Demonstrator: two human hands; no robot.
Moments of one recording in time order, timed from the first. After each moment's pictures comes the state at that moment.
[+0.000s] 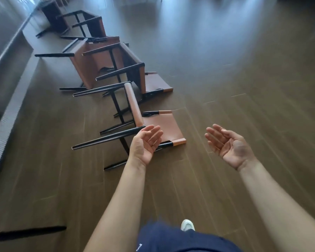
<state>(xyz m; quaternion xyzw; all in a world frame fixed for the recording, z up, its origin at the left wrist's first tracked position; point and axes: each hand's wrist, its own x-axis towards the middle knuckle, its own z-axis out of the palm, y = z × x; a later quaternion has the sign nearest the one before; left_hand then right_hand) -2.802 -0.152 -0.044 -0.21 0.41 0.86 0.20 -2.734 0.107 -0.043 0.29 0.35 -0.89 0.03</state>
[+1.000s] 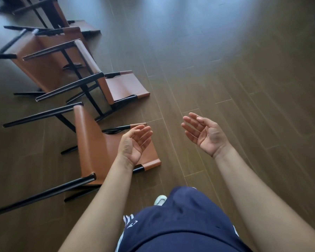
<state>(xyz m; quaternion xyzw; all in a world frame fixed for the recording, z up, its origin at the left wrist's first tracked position) -3.101 0.119 -0.088 -0.25 0.43 0.84 0.23 -3.060 0.353 -0.059 0.30 0.38 -0.87 0.08</state>
